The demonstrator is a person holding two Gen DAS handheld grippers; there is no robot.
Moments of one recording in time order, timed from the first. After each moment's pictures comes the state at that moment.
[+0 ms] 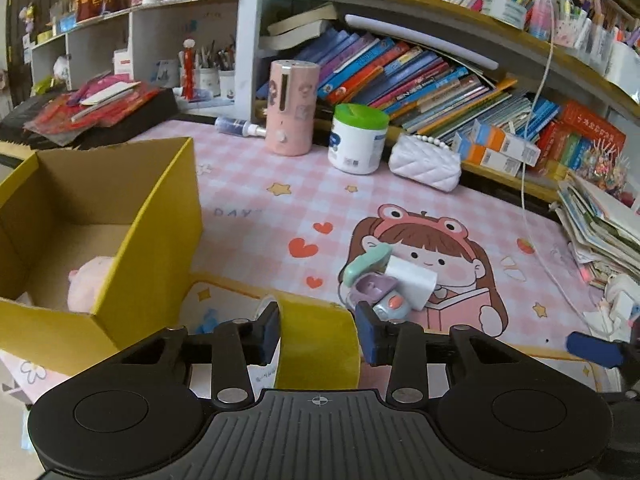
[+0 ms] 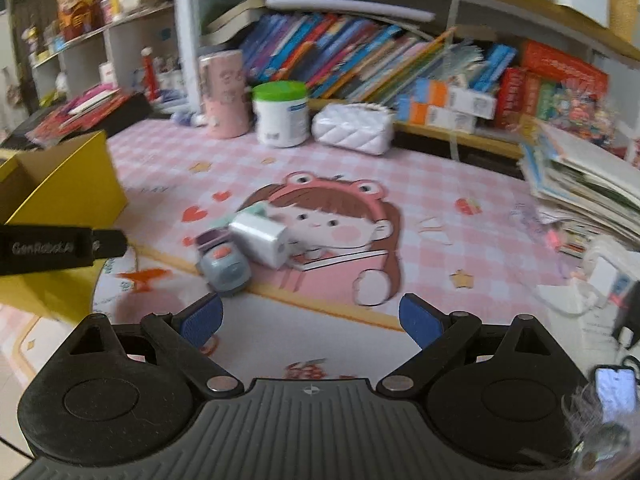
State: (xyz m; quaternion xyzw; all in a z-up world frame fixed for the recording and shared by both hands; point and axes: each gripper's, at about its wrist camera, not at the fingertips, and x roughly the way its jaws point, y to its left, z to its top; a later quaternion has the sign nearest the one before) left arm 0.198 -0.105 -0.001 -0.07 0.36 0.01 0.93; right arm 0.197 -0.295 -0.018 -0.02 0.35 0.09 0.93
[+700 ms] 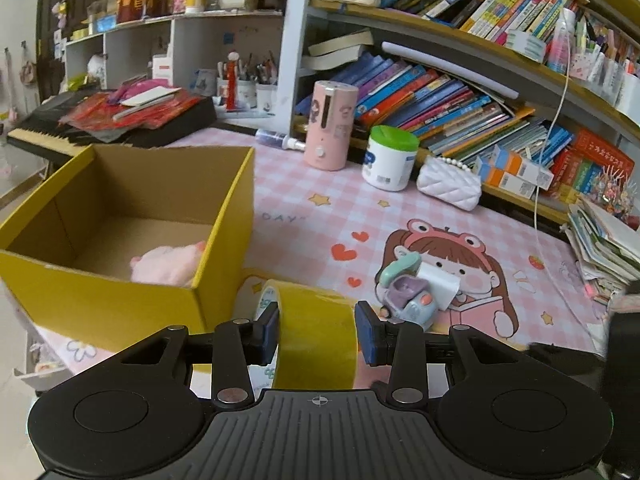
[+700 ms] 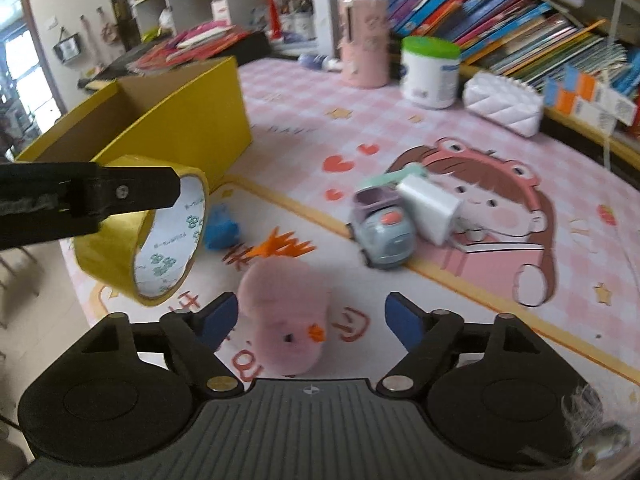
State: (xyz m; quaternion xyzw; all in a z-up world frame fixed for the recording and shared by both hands) left arm 0.156 -0.073 0.013 -0.09 0.34 0.04 0.94; right arm 0.210 -0.218 -0.041 -0.05 0.41 0.24 0.88
